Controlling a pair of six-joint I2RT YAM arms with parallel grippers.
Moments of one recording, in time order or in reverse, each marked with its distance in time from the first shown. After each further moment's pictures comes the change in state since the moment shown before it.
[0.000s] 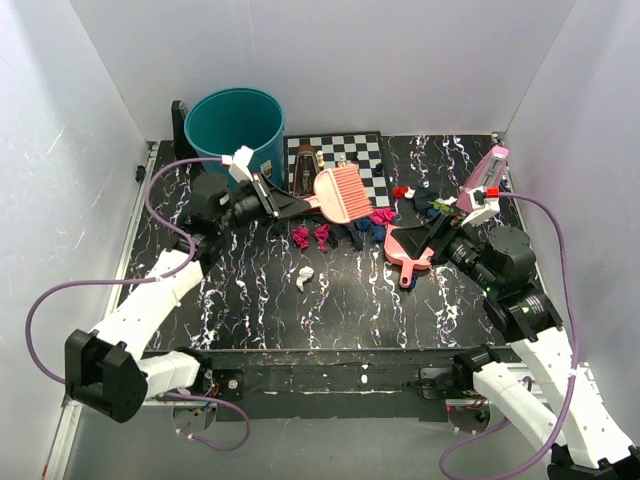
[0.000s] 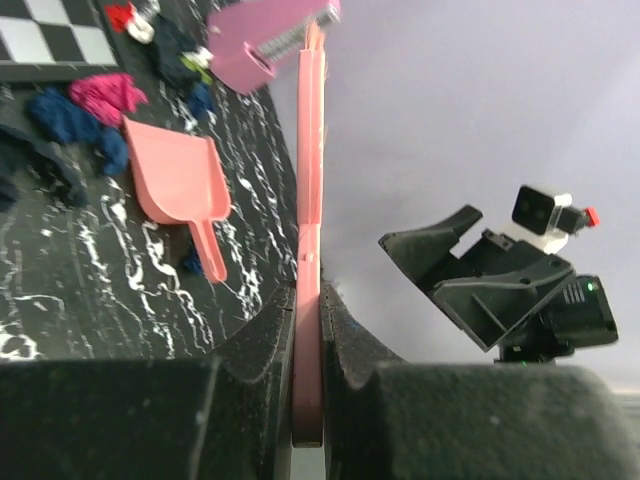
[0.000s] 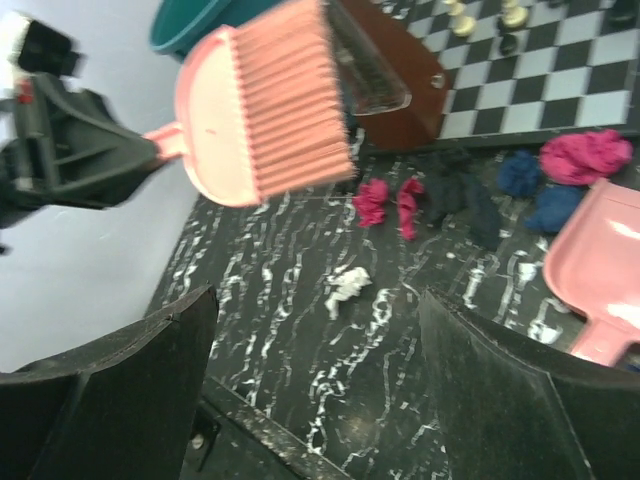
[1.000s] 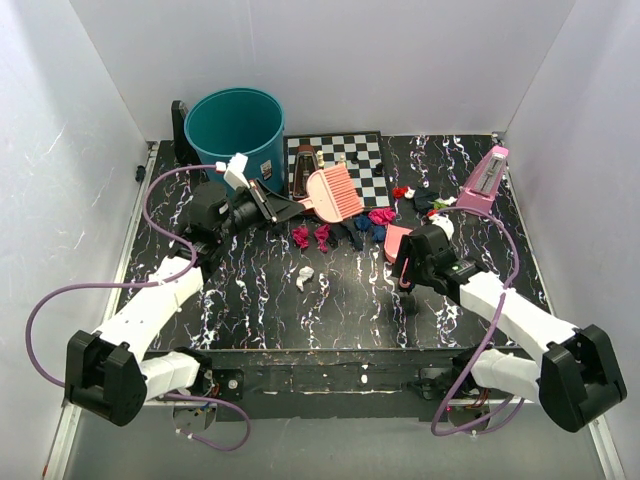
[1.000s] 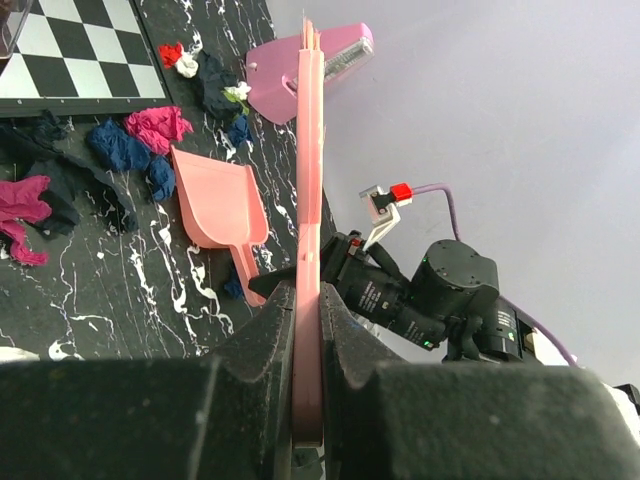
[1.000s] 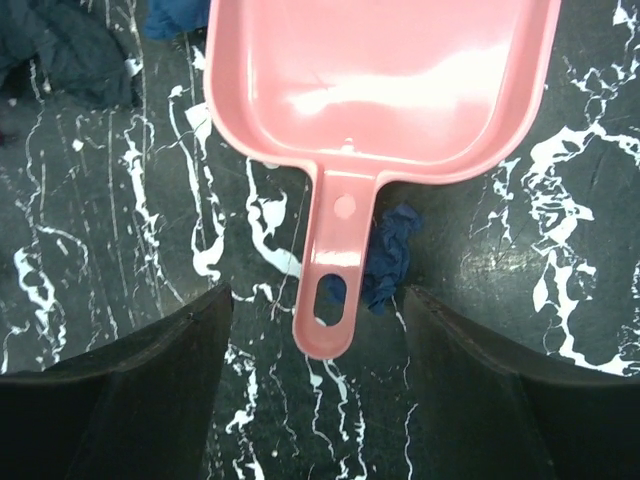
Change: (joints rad) left arm 0.017 -0.028 -0.058 0.025 -0.101 0.085; right arm 0.123 0.455 -0.143 -0.148 0.489 0.000
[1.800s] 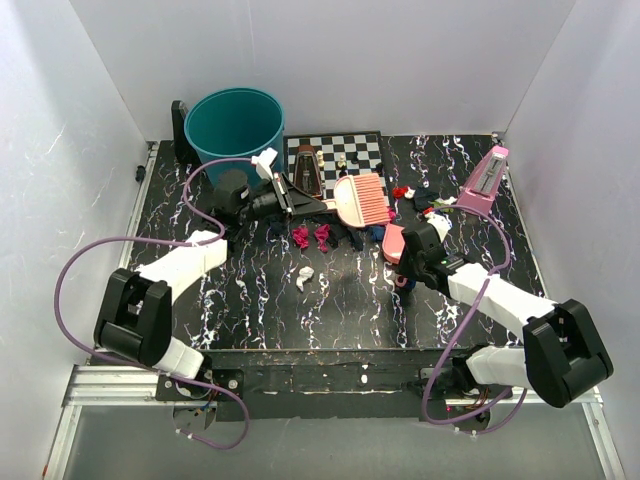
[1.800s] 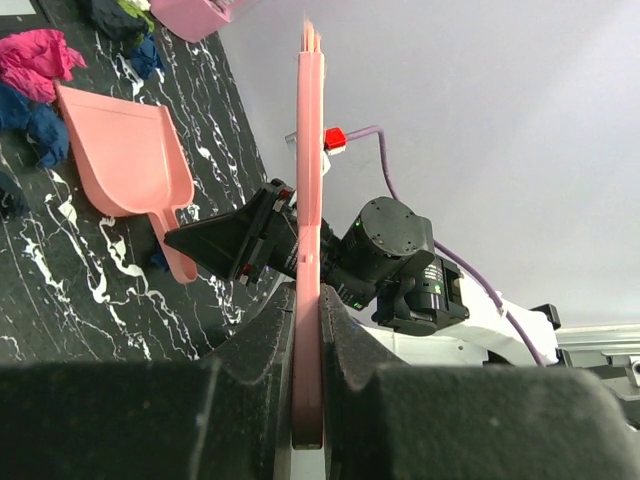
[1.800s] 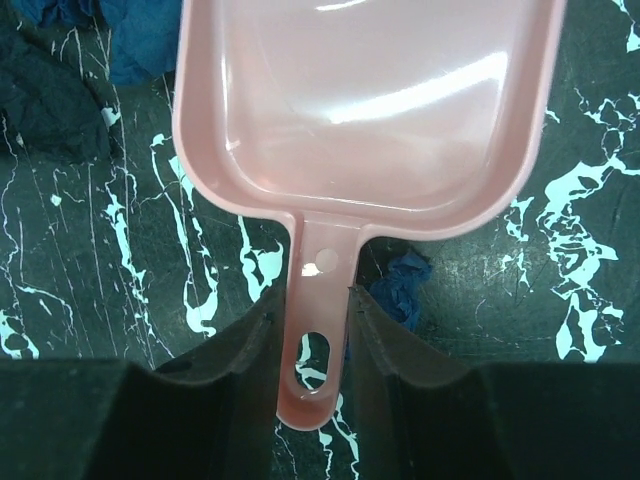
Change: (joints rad) left arm 0.000 0.306 0.063 0.291 0.284 -0.176; right arm 0.003 0.153 -0.005 0.138 0.068 0.036
